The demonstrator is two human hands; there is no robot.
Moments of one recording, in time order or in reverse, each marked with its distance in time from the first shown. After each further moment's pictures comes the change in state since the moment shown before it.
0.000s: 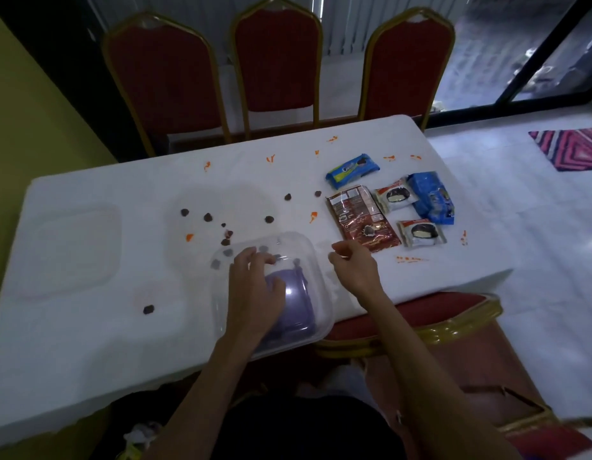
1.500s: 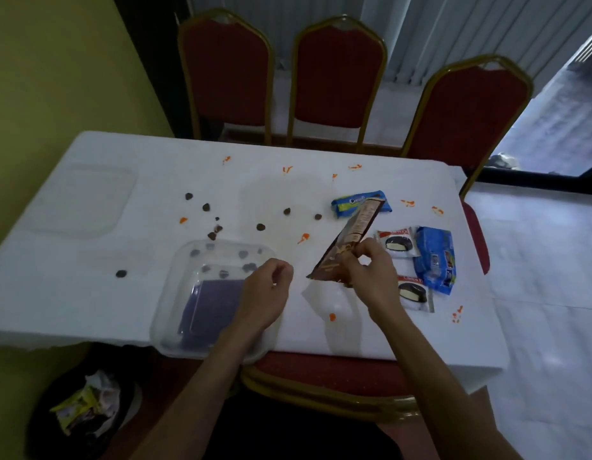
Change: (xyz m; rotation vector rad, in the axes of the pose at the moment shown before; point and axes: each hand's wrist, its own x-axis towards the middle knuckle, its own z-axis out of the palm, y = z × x) left_hand 0.026 0.082 0.091 -0.252 0.067 -0.259; right_hand 0.067 -0.019 -0.107 0.109 -0.123 -0.201
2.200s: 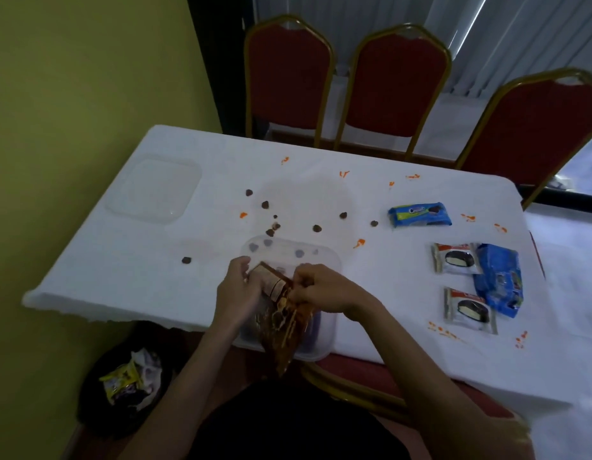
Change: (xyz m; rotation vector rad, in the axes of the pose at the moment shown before) left_hand -0.012 -0.071 -0.122 -0.045 0.222 -0.301; right_hand -0.038 -0.060 0.138 -0.424 -0.904 -0.089
